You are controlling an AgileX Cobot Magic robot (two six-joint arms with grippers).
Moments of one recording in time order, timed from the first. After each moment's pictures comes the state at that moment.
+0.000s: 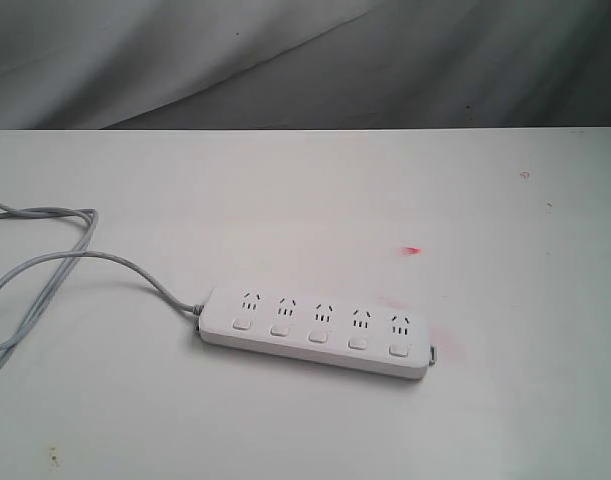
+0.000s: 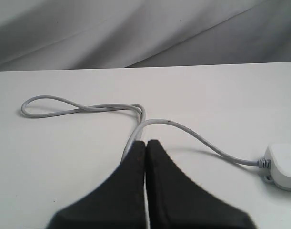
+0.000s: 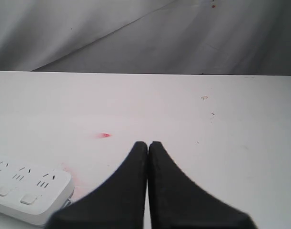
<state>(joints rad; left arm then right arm) 0.09 0.20 0.00 -0.14 0.13 0.14 0.12 0.23 -0.01 0.20 0.07 -0.15</state>
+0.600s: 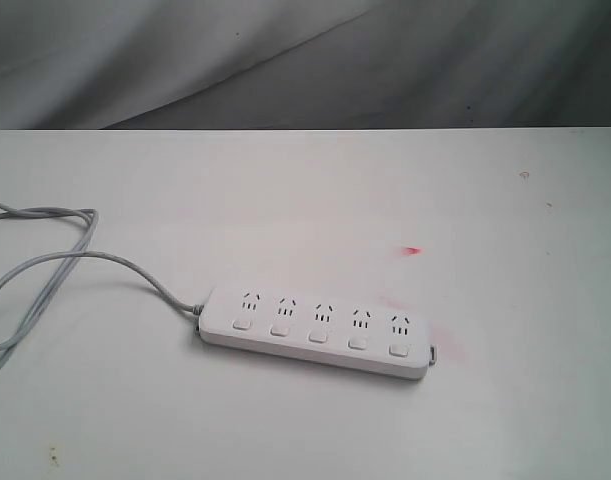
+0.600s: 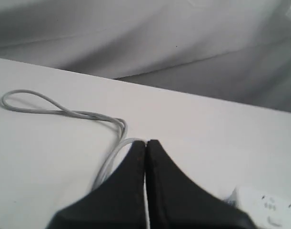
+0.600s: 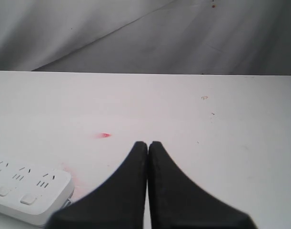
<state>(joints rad) 0.09 0.20 0.00 -0.39 0.07 0.14 0.12 0.23 -0.01 0.20 0.07 -0.15</state>
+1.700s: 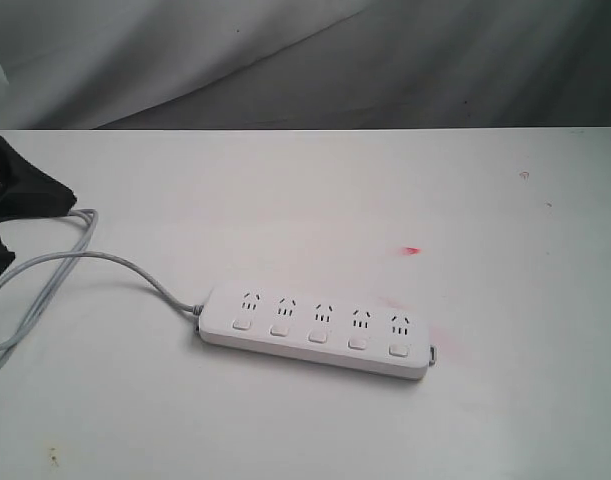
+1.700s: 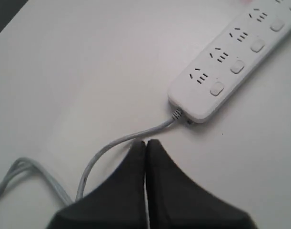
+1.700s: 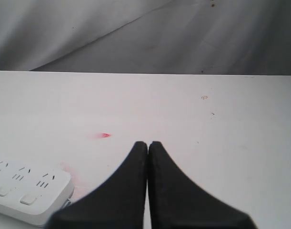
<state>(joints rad) 0.09 1.31 -0.96 -0.63 0.86 1.33 0.12 0.23 -0.01 0.20 0.07 -0.15</state>
